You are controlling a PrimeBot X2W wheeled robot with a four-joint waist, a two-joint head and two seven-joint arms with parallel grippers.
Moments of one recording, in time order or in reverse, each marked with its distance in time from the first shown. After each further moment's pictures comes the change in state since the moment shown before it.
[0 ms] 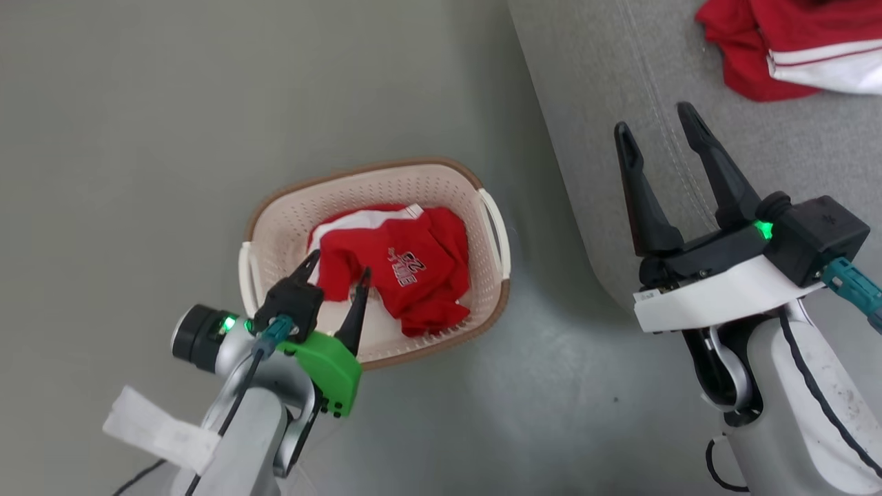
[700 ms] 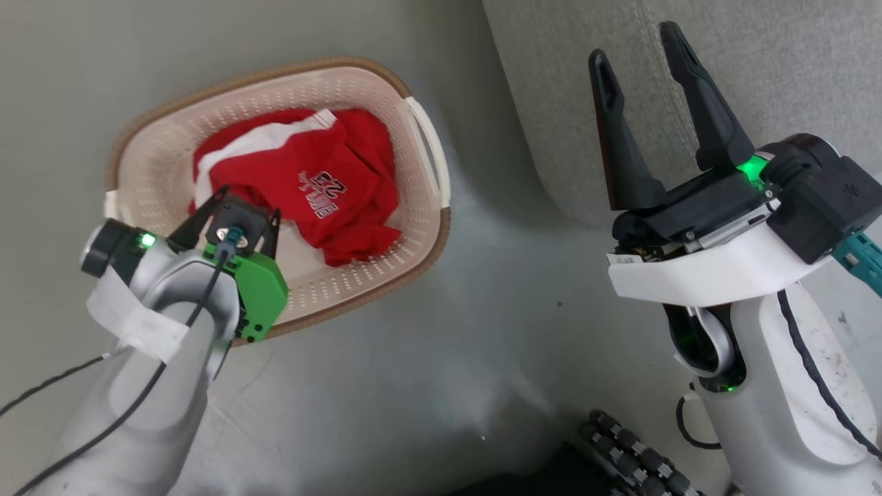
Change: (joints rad) left arm -0.290 0.099 -0.028 0.284 0.143 -0.028 0.092; right arm -0.135 0.051 0.050 -0.052 0.011 0.012 -0.051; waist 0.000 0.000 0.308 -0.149
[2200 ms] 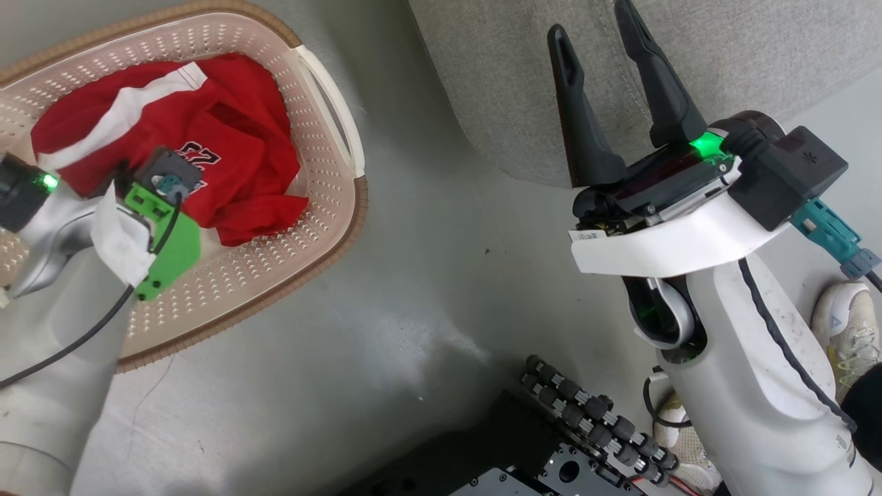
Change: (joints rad) left arm -0.255 0.096 -0.110 0.321 0.228 0.002 0.070; right arm -0.105 0.031 0.070 0.138 0.089 -0.001 -0.092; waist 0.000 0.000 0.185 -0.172
